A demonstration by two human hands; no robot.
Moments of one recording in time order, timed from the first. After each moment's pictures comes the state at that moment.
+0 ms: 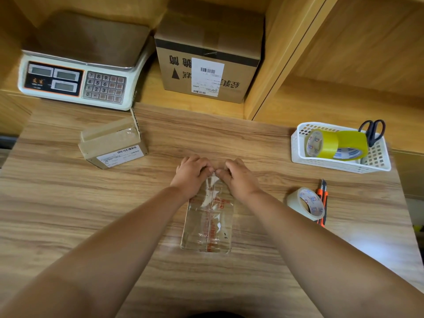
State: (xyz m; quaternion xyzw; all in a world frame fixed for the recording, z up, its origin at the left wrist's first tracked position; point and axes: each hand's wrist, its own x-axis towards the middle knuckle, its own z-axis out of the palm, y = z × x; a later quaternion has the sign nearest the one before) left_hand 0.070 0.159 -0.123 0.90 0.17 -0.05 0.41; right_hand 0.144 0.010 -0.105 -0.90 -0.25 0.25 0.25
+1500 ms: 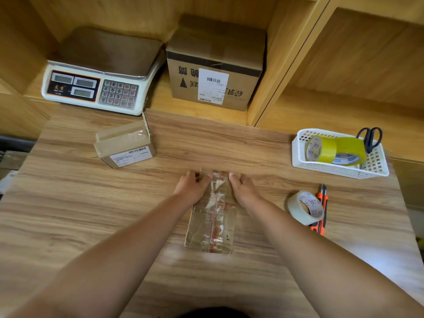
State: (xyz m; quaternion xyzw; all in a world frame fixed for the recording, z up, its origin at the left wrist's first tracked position) left_hand 0.049 0.144 -0.107 0.78 0.39 -0.15 0.47; right_hand 0.124 0.003 -0.101 -0.87 0.01 0.36 0.34
